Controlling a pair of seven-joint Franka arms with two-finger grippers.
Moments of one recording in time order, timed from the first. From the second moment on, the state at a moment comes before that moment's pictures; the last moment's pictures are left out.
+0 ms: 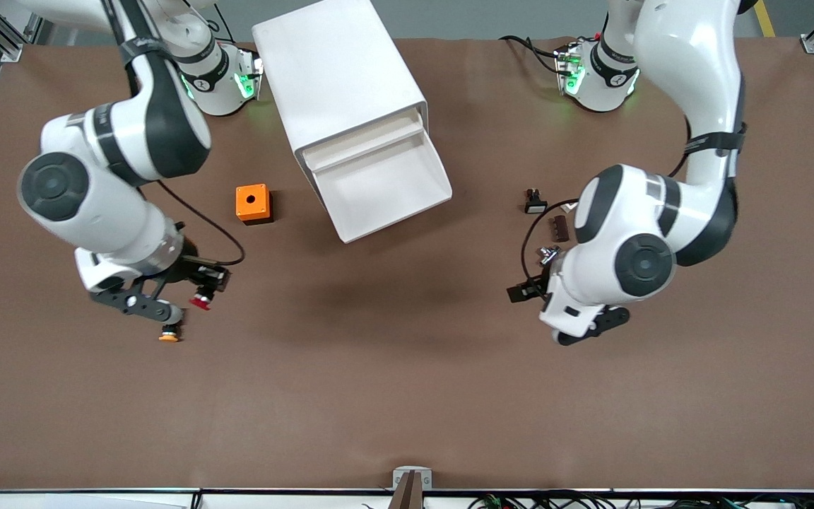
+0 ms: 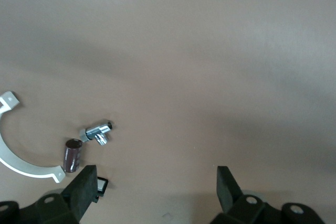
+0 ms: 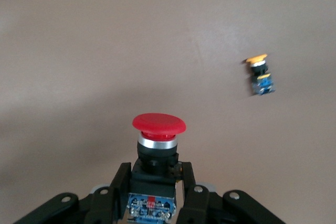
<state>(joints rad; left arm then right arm) -0.50 0.63 0.13 -1.27 -0.23 1.70 -0.65 0.26 0.35 -0.02 -1.52 0.02 1.86 0.50</state>
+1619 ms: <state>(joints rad) -0.73 0.76 0.12 -1.27 -0.25 1.90 -0.93 0.09 0.71 -0.02 -1.52 0.02 2.17 0.13</state>
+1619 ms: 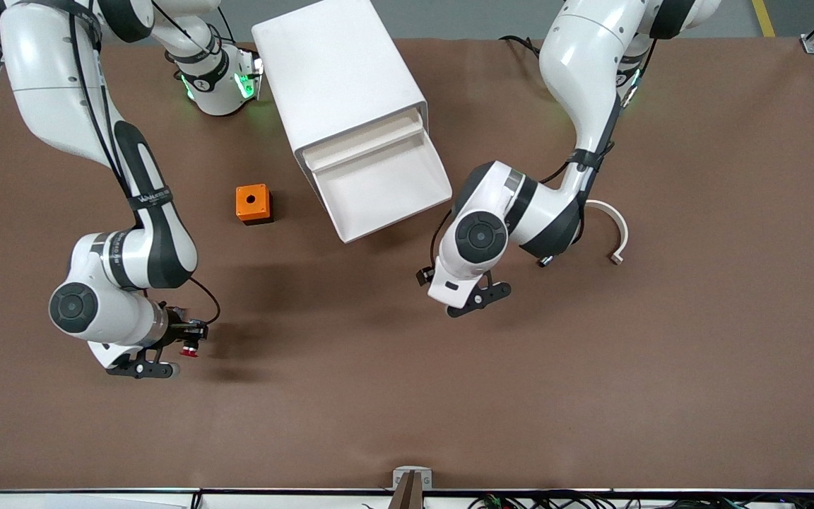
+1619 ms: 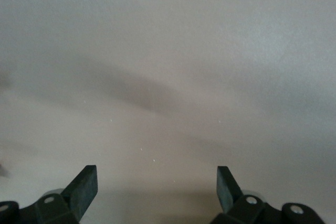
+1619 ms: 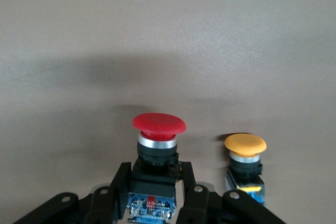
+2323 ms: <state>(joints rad) -0.82 0.76 0.12 -1.27 -0.25 1.82 -1.04 0.09 0.75 -0.02 -1.53 0.03 2.19 0.03</state>
